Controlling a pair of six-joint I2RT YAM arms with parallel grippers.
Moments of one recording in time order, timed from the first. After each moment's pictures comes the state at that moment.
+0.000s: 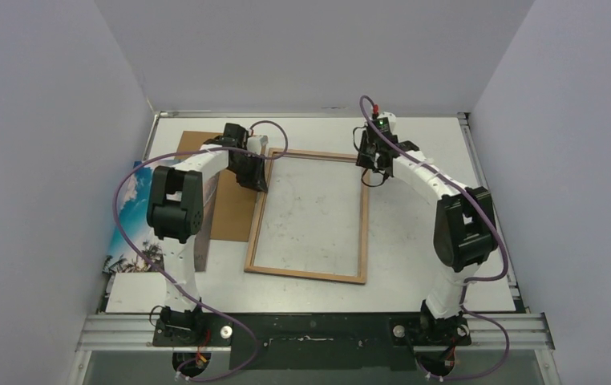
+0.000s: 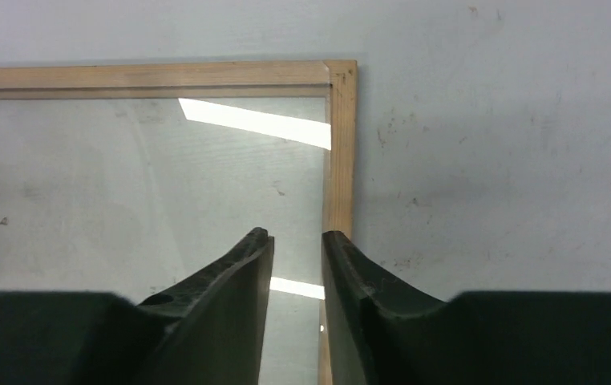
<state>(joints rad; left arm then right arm) -0.21 2.14 1.57 -0.60 0.41 -0.07 0.34 1.84 1.44 -0.40 0.18 0.41</state>
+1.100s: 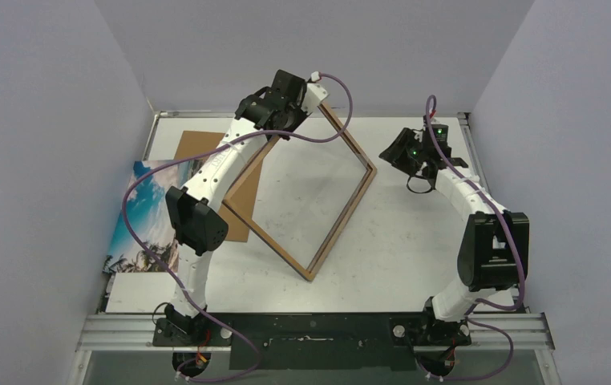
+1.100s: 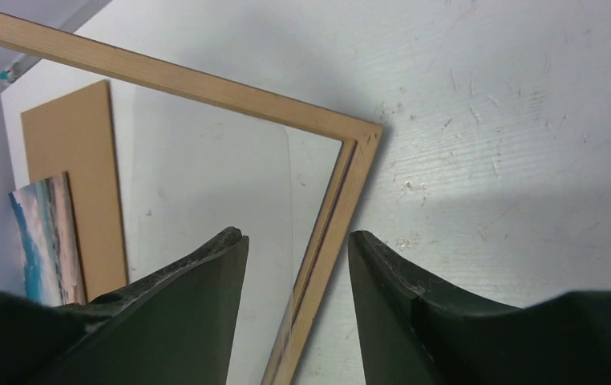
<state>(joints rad) -0.54 2.12 2.31 -0.97 -0.19 0.34 0.06 1.64 1.16 -0.20 -0.26 0.57</state>
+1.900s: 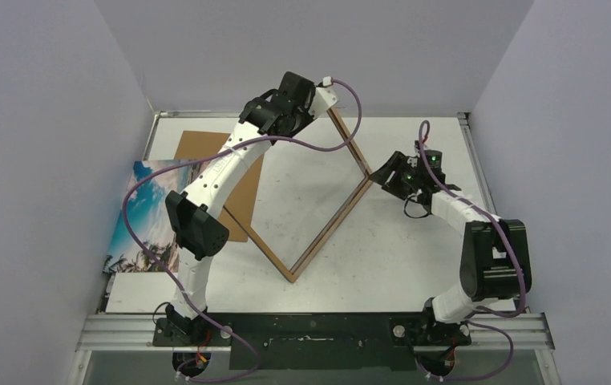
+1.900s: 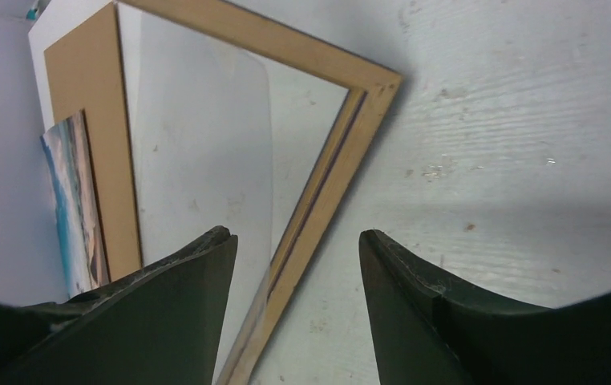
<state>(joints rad) -0.63 2.09 2.35 -0.99 -0.31 0.48 0.05 1.54 0.87 0.01 -0.37 0.65</state>
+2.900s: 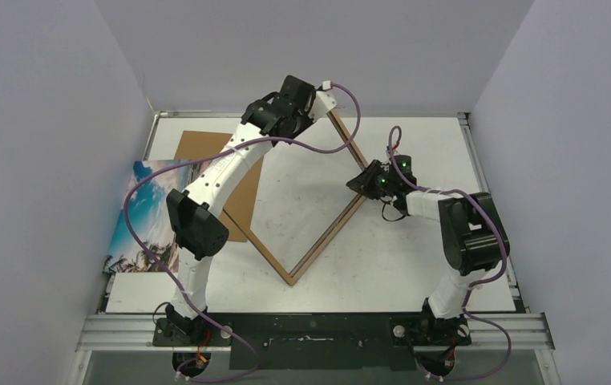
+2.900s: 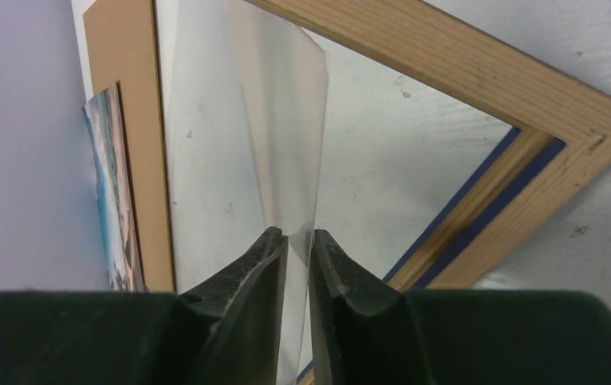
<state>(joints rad) -0.63 2.09 2.30 -0.98 -0.31 0.48 0.21 1.77 0.87 0.31 -0.41 0.79</state>
